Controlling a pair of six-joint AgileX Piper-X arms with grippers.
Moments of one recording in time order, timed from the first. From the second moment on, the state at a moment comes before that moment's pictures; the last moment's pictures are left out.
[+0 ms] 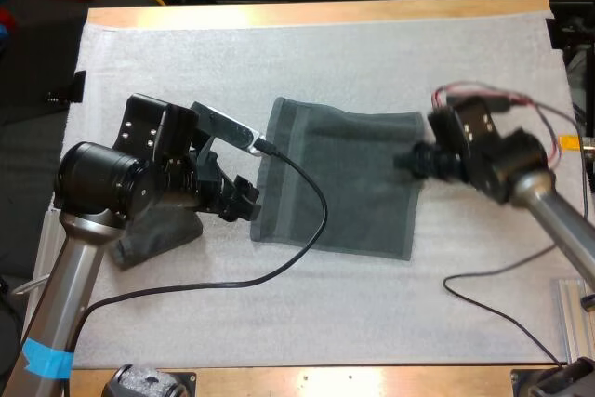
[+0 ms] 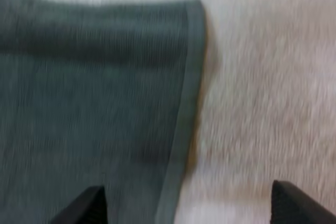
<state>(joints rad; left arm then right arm) -0.33 1.19 -1.37 1.41 0.21 -1.65 0.50 1.39 -1.07 0.88 0.17 -1.45</state>
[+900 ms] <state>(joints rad) -0.33 0.67 -0.99 1.31 0.22 -1.76 0.55 0.96 -0.60 0.82 -0.06 -1.06</state>
